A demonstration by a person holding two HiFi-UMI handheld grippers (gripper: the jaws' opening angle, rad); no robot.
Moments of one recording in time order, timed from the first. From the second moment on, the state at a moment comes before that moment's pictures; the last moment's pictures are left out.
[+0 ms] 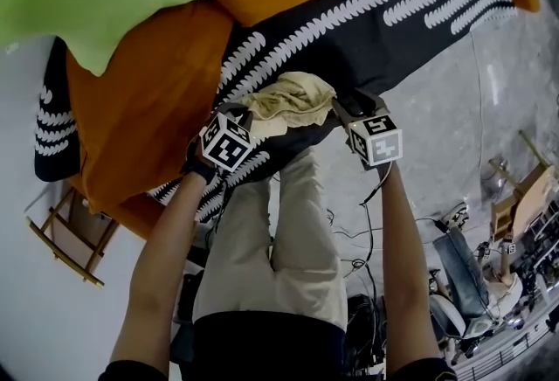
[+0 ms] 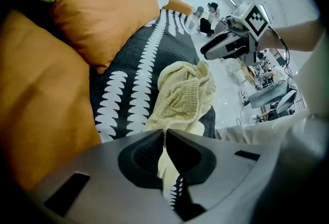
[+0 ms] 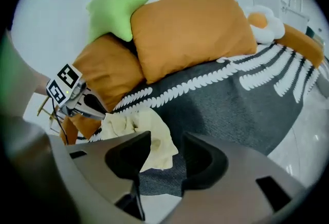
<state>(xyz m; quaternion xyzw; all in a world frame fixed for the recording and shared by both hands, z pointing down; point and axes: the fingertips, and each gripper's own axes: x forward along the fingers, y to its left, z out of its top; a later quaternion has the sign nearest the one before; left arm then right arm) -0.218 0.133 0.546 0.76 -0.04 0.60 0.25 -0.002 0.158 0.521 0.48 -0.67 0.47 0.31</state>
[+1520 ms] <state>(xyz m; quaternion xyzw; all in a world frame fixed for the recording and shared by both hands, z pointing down) -0.118 0.084 -0.033 0.90 0.02 0.43 -0.06 0.035 0.246 -0.009 0.63 -0.60 0.31 0.38</state>
